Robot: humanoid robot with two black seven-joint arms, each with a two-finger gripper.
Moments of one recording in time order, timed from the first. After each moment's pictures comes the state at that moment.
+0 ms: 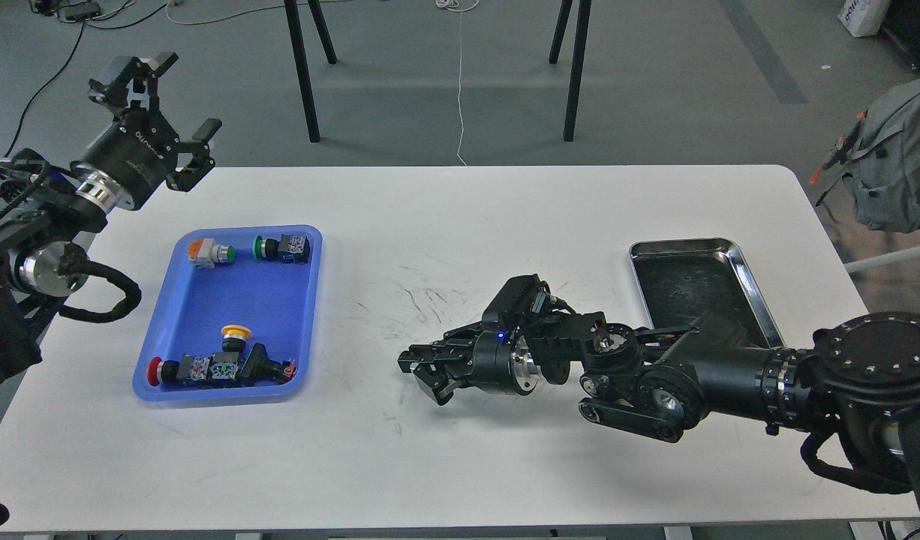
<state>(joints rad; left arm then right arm) -0.89 0.52 -0.37 -0.56 0.06 -0.49 -0.49 1.04 0.00 -0.32 0.85 -1.44 -0.16 0.35</state>
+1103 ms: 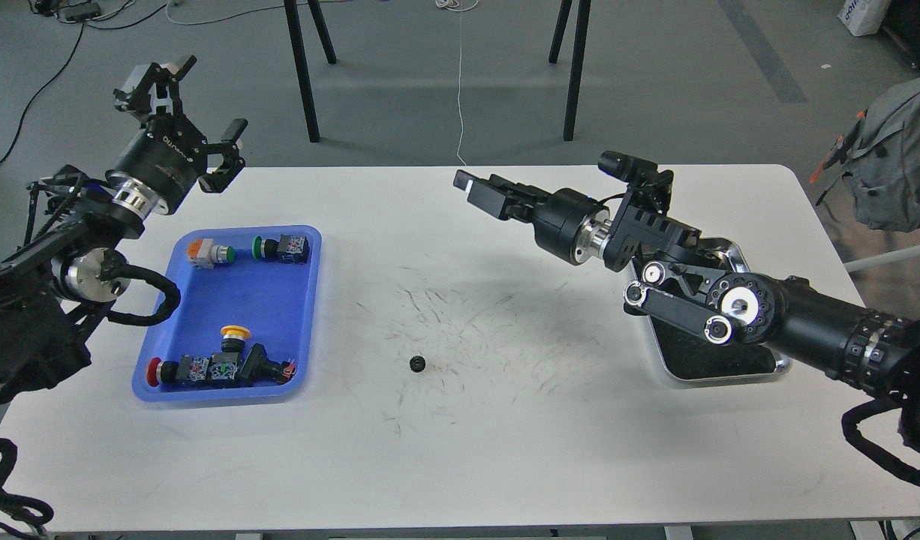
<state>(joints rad) -0.85 0.42 -0.49 -0.55 0.04 -0.49 -0.49 1.03 -0.22 0.13 0.85 -1.06 -0.16 0.35</state>
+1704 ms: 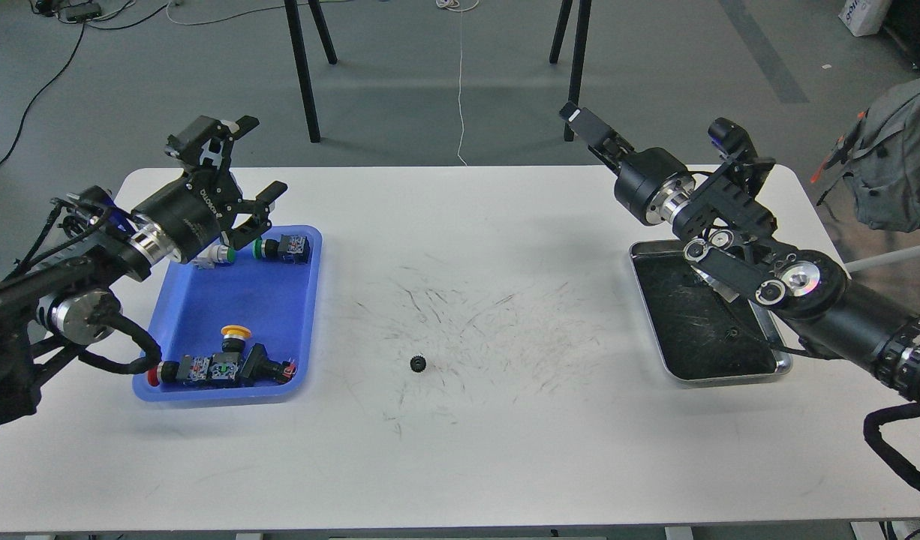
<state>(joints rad) -0.81 0.64 -0.28 -0.94 0.21 -0.41 -0.49 0.97 -0.27 0.25 0.74 -0.89 -0.16 0.36</state>
